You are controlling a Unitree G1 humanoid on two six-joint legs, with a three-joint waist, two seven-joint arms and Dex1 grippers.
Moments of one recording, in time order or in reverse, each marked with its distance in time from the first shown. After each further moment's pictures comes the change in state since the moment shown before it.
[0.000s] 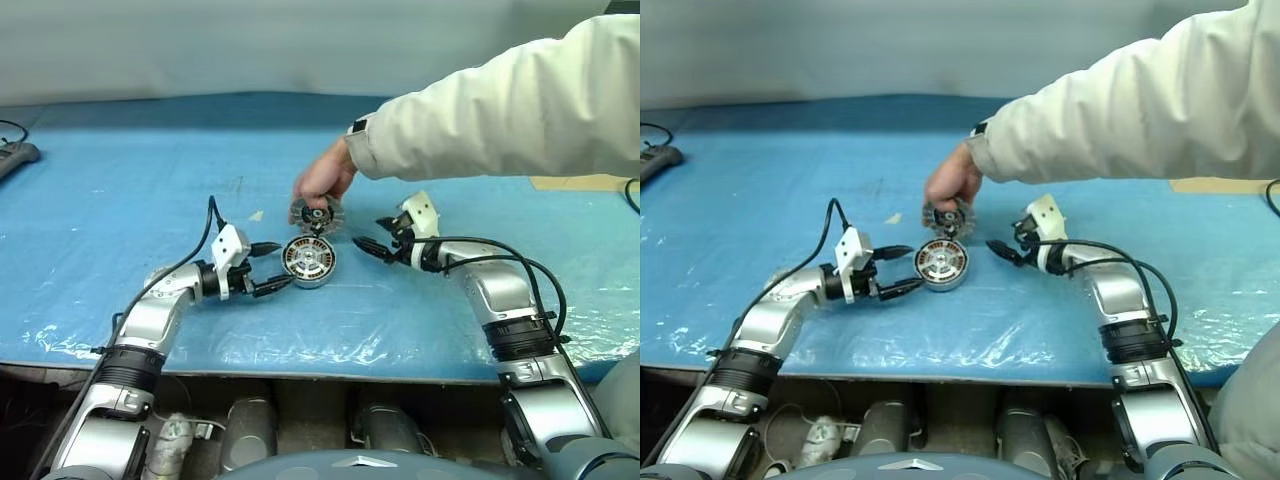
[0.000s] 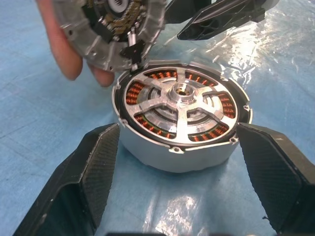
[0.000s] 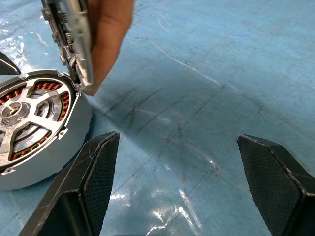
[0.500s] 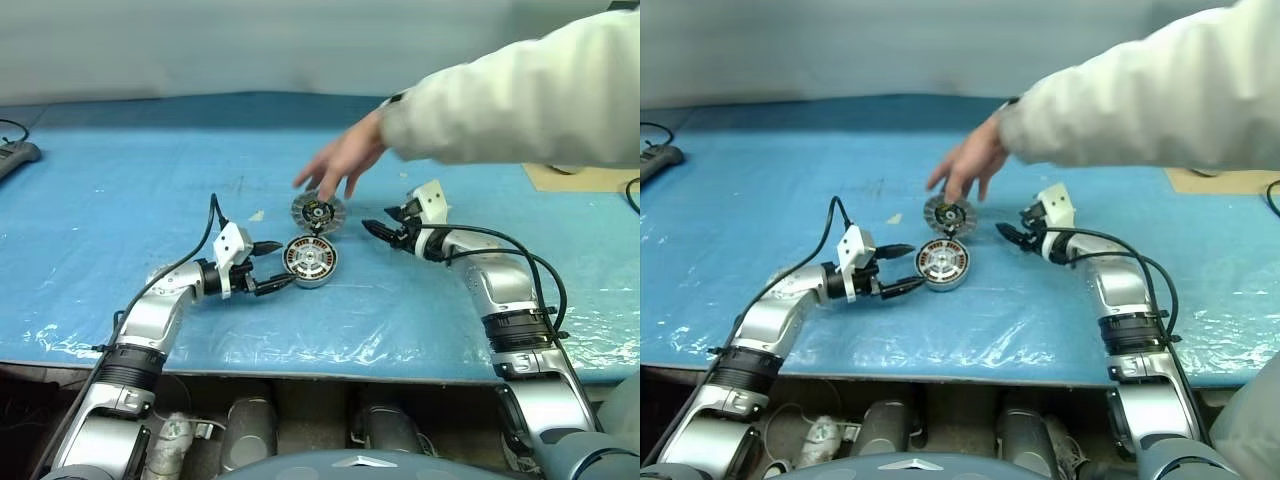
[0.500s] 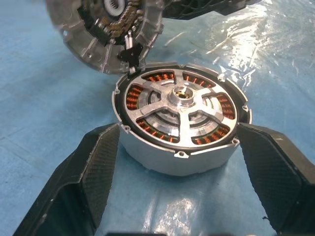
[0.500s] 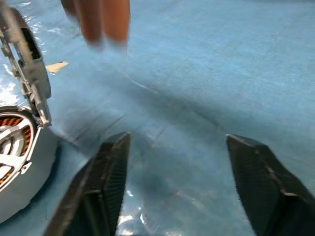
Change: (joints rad) left arm -0.004 0.001 -0.001 -0.040 -0.001 0.046 0.014; right arm -0.050 0.041 -0.061 0.077 -0.002 -0.032 -0.083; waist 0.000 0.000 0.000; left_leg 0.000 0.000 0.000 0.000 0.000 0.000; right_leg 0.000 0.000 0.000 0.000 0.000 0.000
